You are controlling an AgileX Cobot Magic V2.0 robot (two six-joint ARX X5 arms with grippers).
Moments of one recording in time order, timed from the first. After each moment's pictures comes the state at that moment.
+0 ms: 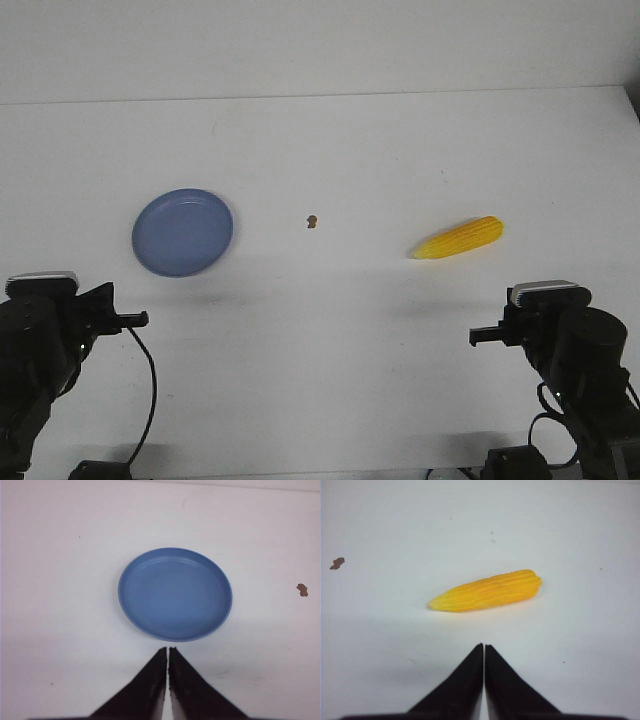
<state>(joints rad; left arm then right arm) -0.09 0.75 1.03 -0.69 -0.03 -0.10 0.05 0.62 0.91 -0.82 -0.01 0.03</state>
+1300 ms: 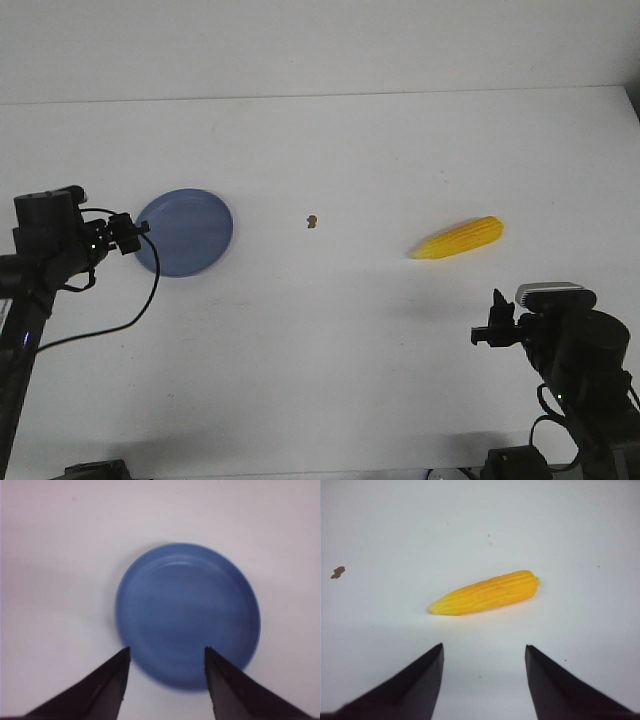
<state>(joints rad) 0.08 1.37 1.29 -0.59 0.13 -0.21 0.05 0.61 0.91 -0.82 0.00 0.07</state>
